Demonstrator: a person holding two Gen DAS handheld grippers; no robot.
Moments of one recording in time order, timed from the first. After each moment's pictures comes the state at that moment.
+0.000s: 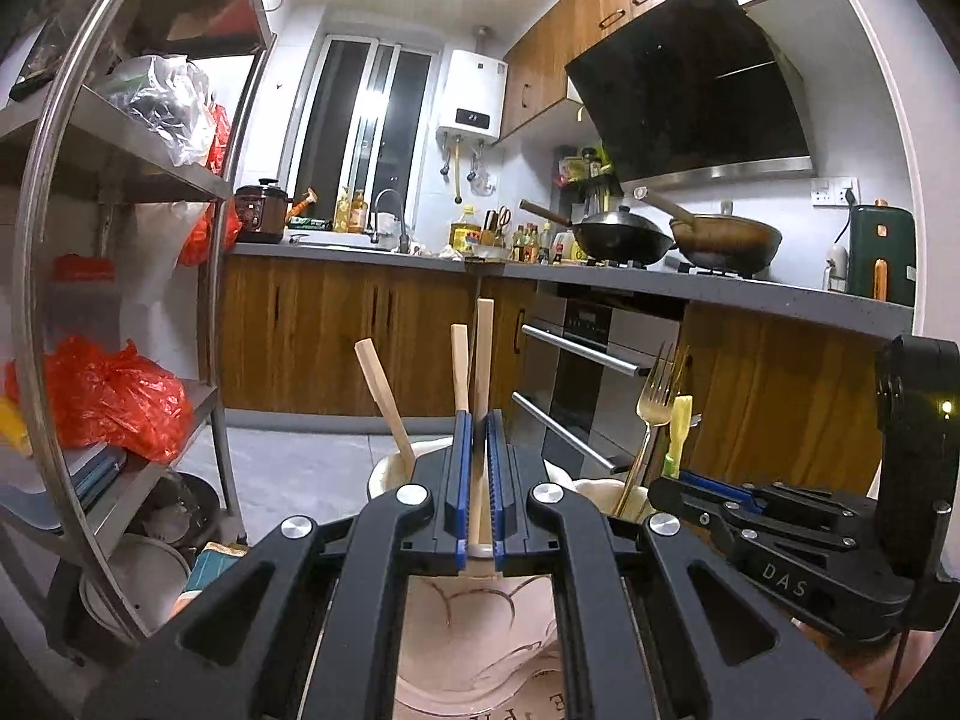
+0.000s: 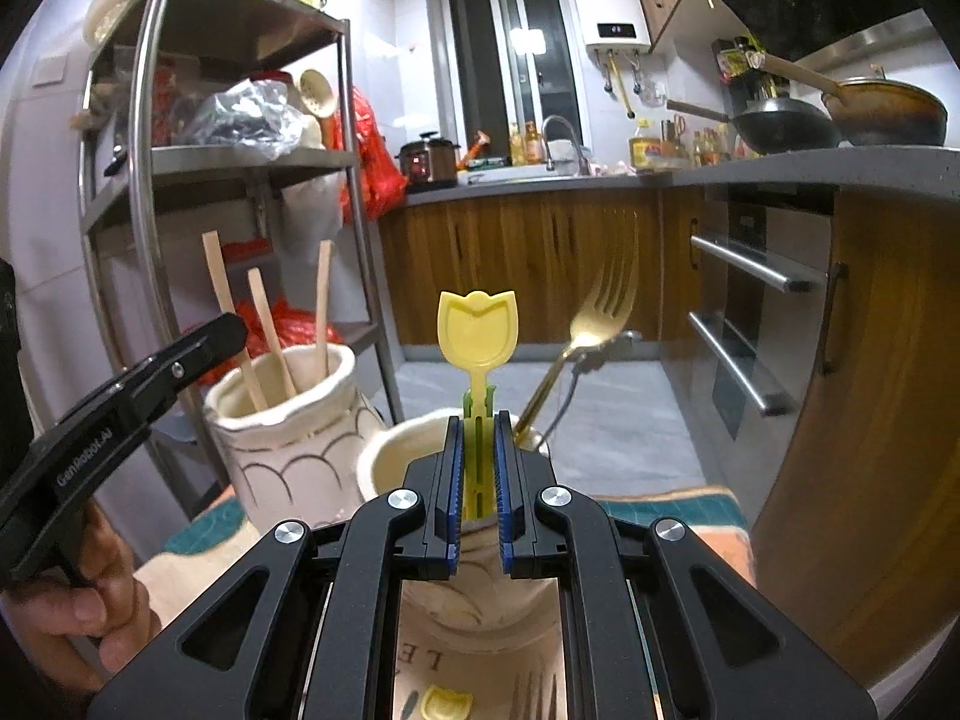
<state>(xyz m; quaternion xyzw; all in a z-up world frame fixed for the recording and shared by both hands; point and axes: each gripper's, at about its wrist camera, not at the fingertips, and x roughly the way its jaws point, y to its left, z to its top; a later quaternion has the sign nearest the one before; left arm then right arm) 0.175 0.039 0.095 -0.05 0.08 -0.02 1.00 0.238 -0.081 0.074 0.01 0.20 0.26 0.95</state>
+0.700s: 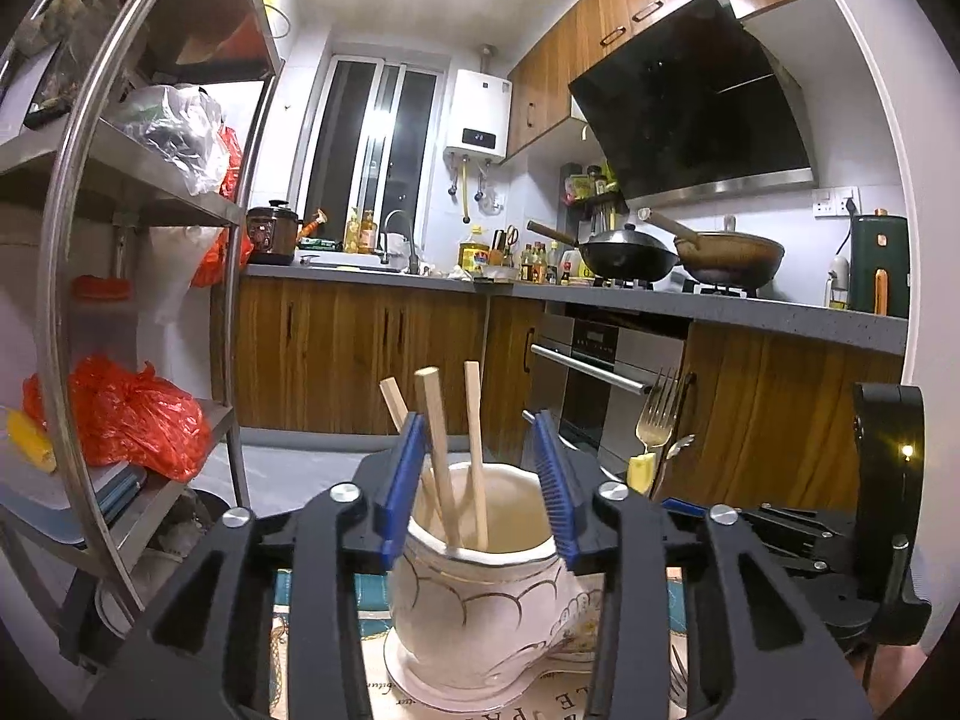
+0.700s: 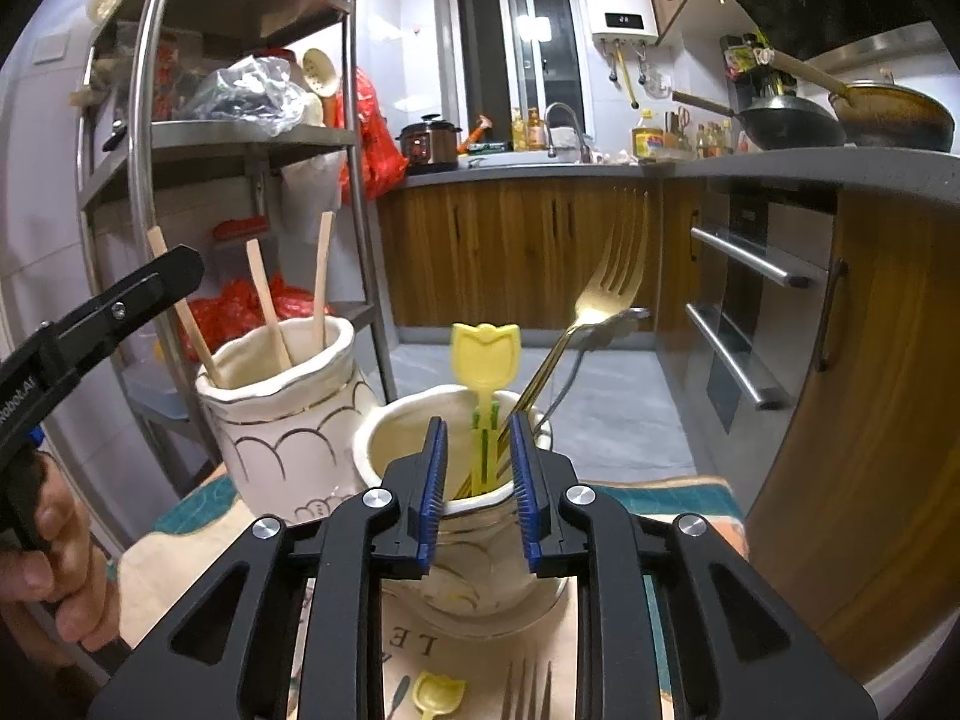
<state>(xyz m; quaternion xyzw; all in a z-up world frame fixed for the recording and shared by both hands) 0.152 0.043 0.109 -0.05 0.05 -0.01 1.00 0.236 -0.076 0.070 -0.01 0.20 0.25 0.95</state>
